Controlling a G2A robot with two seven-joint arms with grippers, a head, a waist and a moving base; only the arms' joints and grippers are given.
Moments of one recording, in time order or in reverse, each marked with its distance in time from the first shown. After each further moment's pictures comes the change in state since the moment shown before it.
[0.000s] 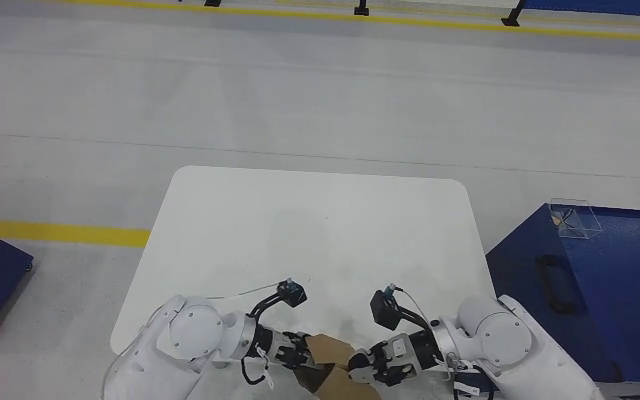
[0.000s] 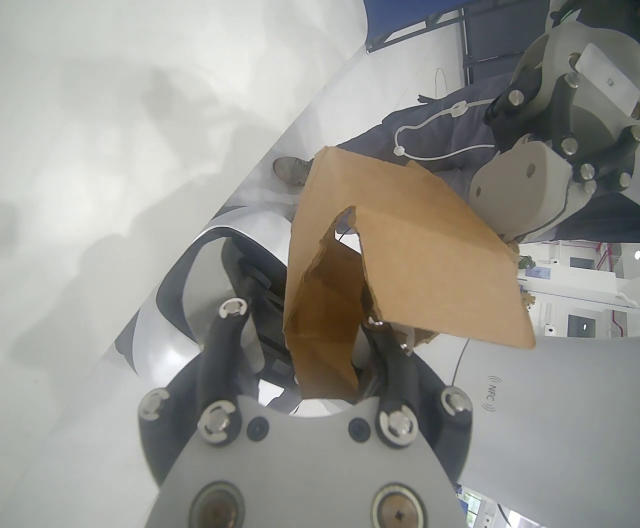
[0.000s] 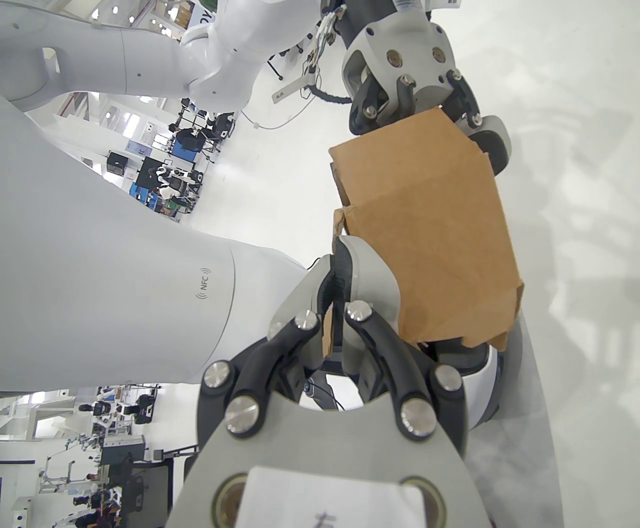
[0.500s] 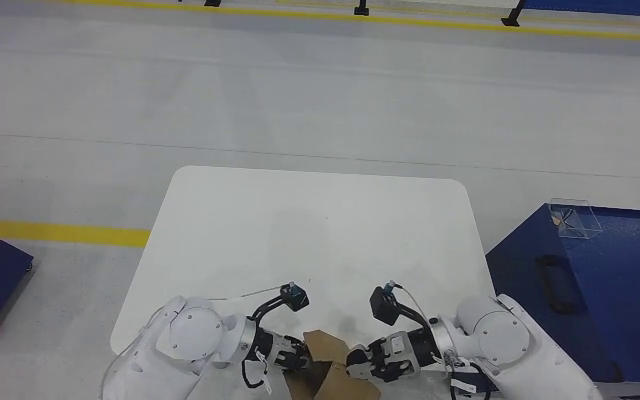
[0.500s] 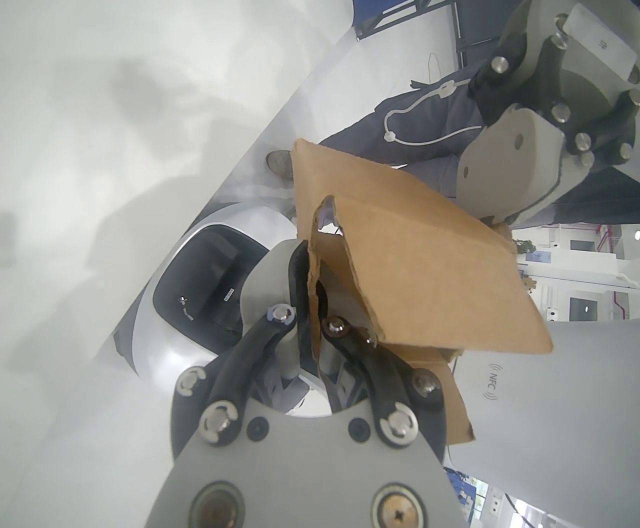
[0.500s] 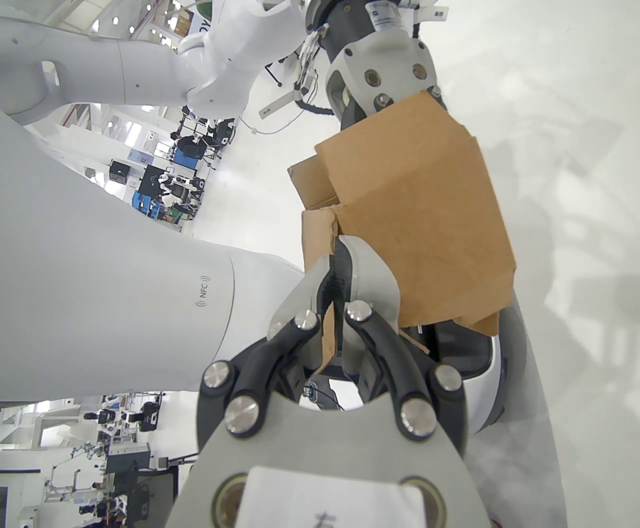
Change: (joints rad) left arm 0.006 0.016 0.000 -0.018 -0.040 -0.038 -0.005; right arm 0.008 0.000 -0.006 0.014 -0.002 0.025 -0.040
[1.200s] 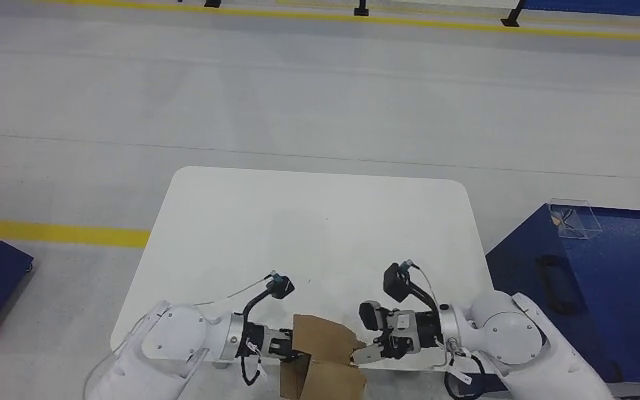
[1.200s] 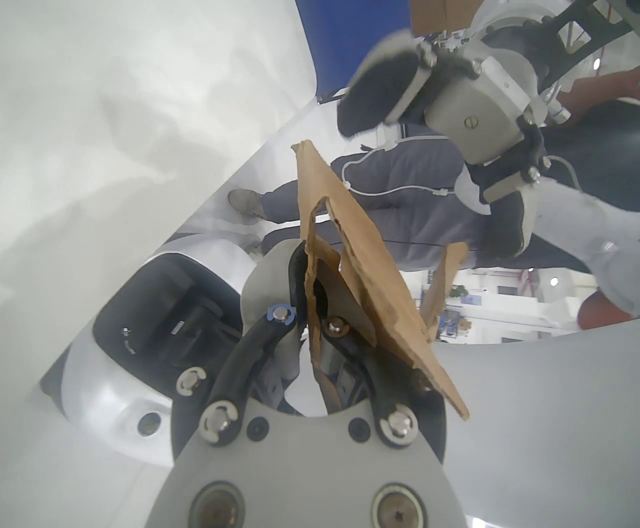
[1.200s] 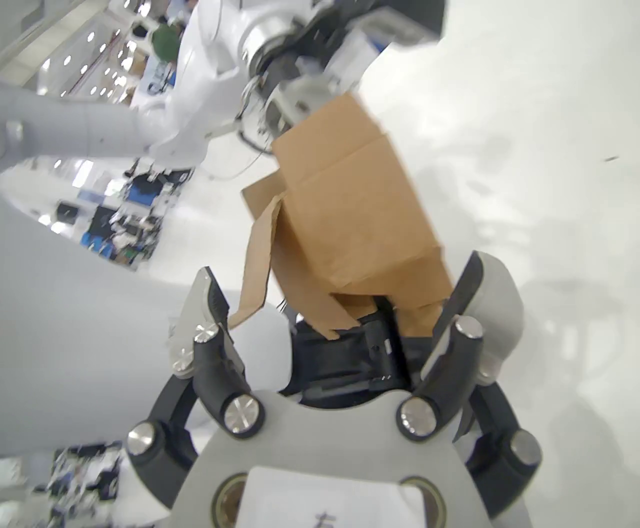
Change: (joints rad) left arm 0.046 0.009 -0.066 0.007 -0.225 0.145 0.075; right arm -0.071 0.009 0.127 -0.072 -0.176 0.079 -0.256
